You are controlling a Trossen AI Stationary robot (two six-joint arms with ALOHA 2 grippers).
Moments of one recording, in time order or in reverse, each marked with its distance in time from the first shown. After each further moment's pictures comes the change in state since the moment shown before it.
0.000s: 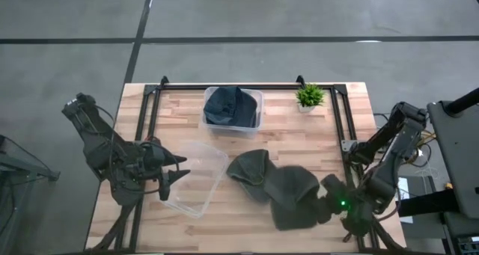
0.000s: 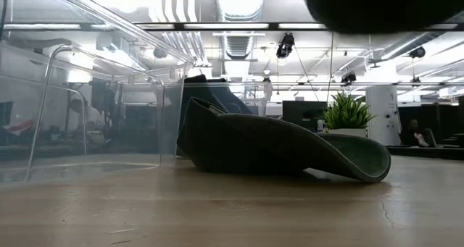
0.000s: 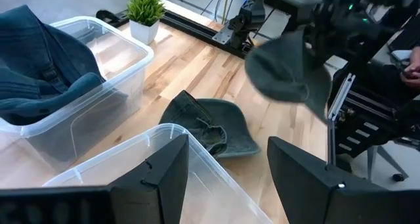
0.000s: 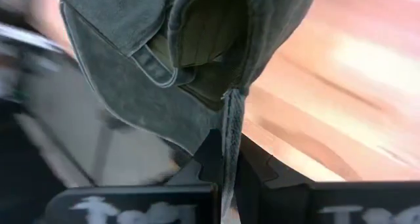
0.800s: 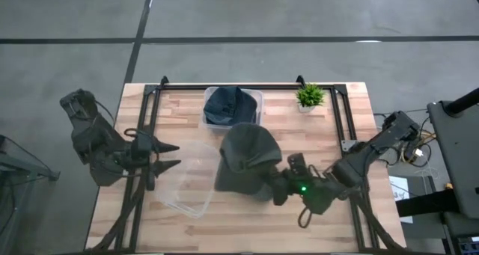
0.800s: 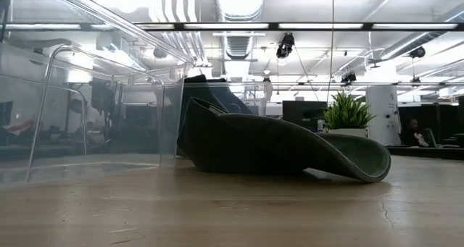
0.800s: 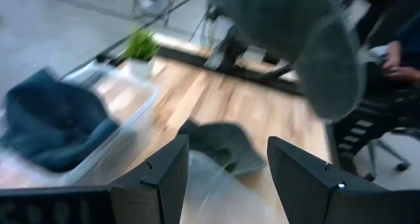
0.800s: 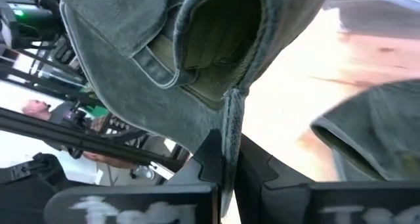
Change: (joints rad) left arm -0.017 -0.151 0.000 0.009 -0.028 0.260; right arm -0.345 0.184 0.310 0.435 0.408 -0.649
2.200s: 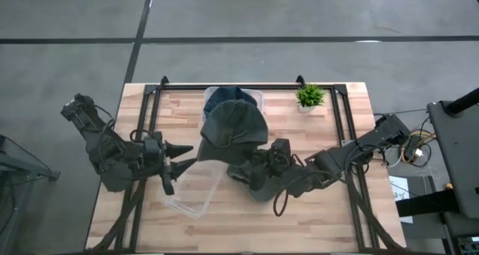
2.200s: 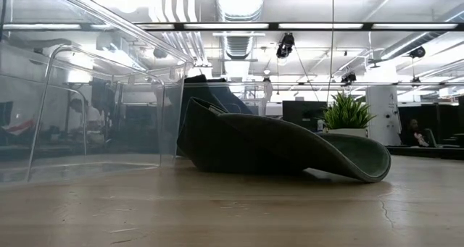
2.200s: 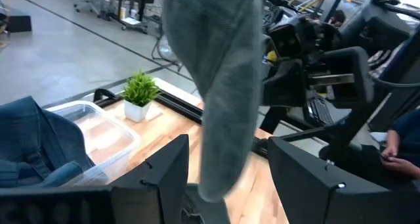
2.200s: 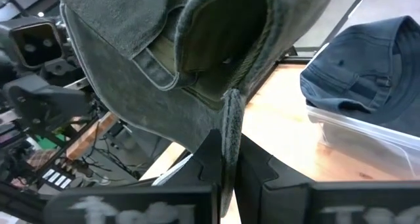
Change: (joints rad) left arm 0.072 0.147 0.000 0.467 -0.150 0.106; right arm -0.147 0.111 0.129 0.151 0.133 -0.457
